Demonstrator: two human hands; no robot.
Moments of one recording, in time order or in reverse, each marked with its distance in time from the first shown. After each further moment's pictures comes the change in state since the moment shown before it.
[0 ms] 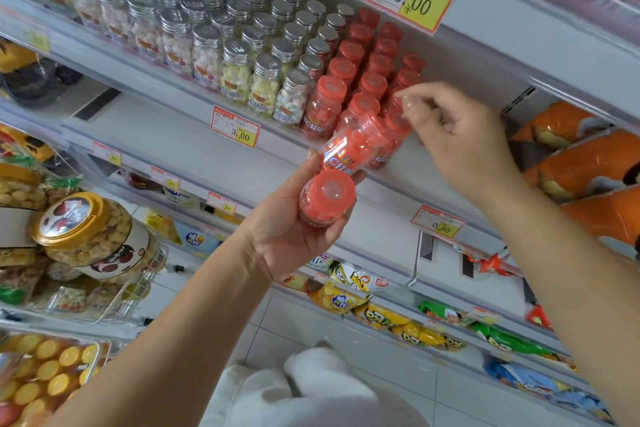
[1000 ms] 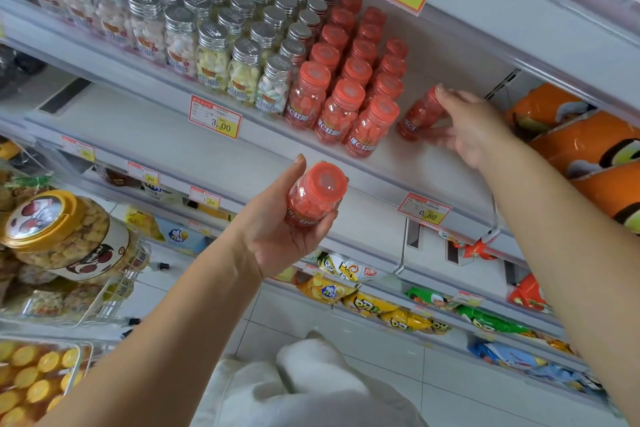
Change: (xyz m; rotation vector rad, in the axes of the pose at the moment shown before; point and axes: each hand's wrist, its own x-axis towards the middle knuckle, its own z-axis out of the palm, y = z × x) left_hand 0.010 -0.009 -0.009 -0.008 0.170 -0.006; right_hand 0.042 0.098 -0.018 0.482 0.147 0.719
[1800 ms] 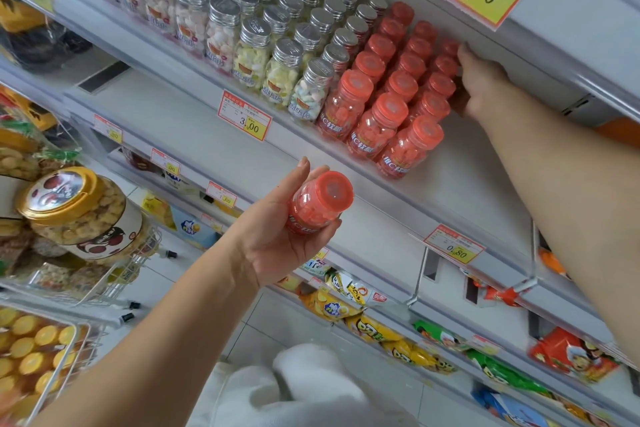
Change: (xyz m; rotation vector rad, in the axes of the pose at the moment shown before) left_hand 0.011 0.009 -0.020 -0.121 0.035 0.126; right_hand 0.076 -0.056 0.069 0.086 -0.007 0.000
